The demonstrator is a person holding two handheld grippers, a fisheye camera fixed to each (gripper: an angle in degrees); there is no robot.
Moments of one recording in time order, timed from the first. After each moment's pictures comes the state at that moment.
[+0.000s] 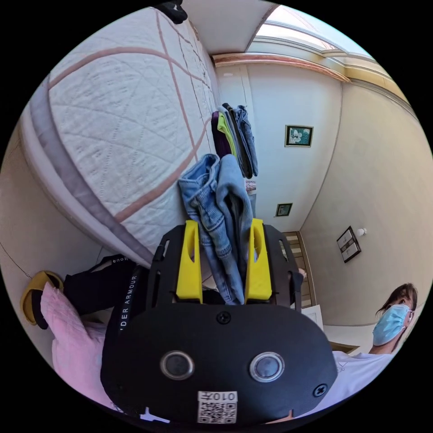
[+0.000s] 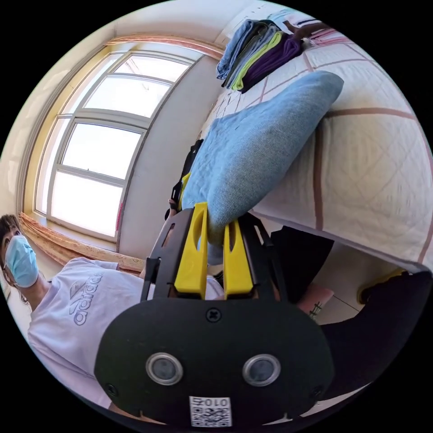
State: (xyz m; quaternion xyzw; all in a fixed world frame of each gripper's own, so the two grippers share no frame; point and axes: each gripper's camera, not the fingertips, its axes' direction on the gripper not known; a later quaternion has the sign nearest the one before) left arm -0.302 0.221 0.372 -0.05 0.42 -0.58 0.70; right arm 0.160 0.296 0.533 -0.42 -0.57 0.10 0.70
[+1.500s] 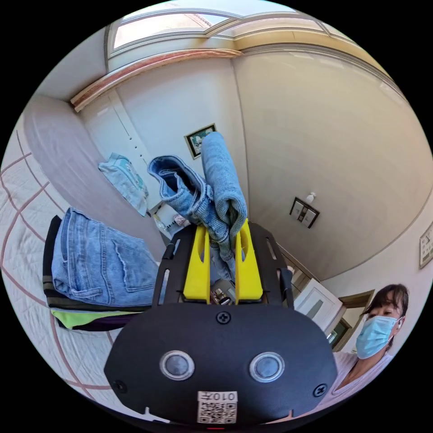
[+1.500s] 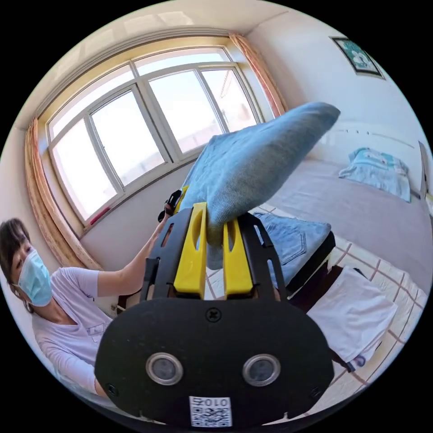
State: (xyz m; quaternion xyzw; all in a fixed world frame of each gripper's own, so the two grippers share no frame) left arm -0.412 -0.326 0.582 0.20 0.48 -0.41 0.75; right arm -0.079 -0.185 0.772 -0.16 -0.59 -0.12 0.78
